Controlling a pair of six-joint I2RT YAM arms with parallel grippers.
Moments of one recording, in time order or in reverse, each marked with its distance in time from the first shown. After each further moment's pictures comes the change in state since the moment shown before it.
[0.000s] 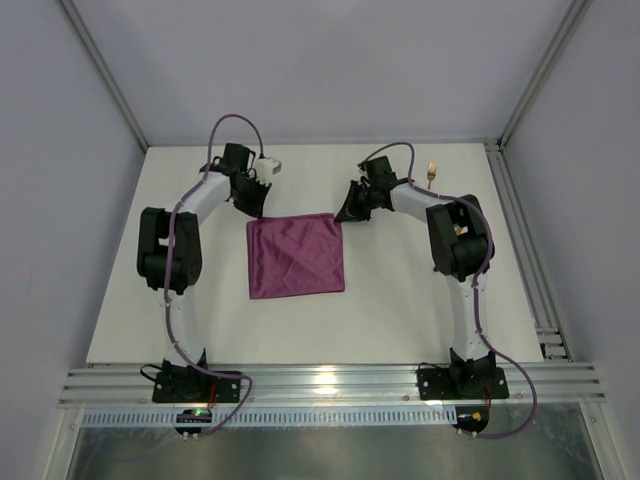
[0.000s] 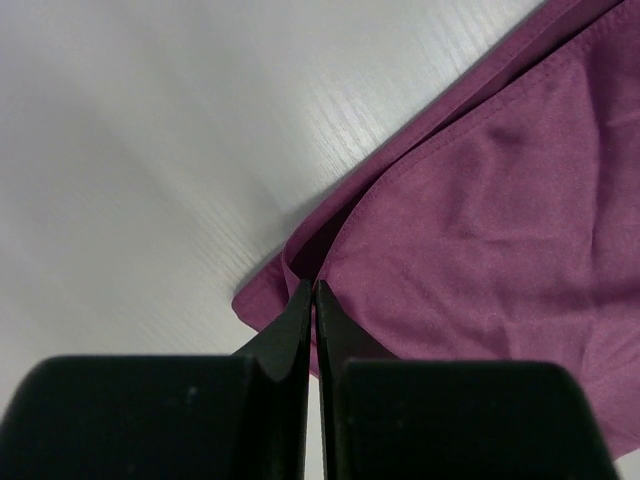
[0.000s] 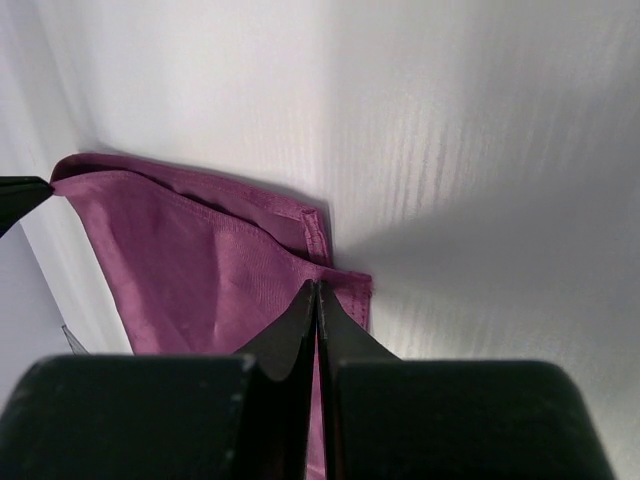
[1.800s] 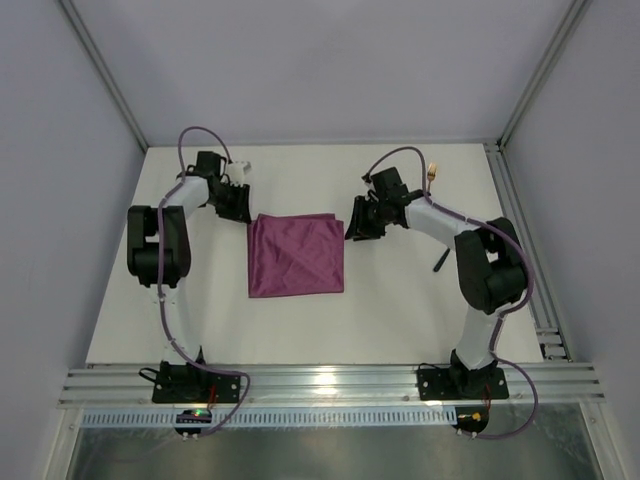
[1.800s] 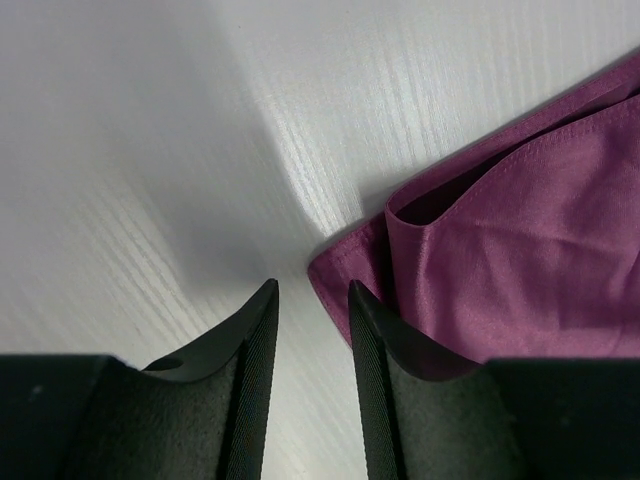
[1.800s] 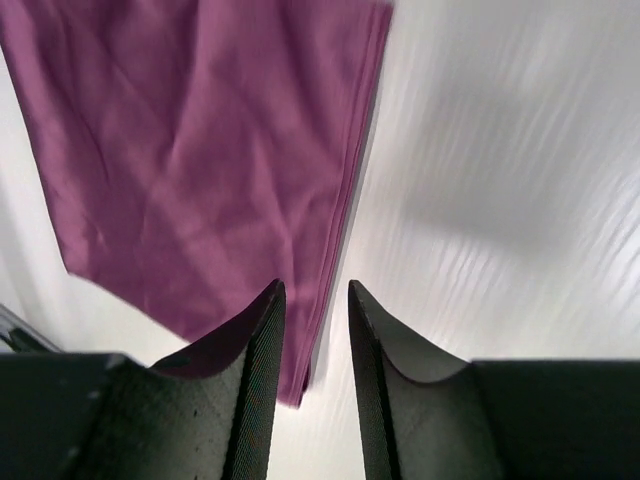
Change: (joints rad) left arm 0.157 0.044 -0.061 0.067 0.142 -0.159; right arm 0.076 -0.401 -0.372 -0.101 0.124 -0.150
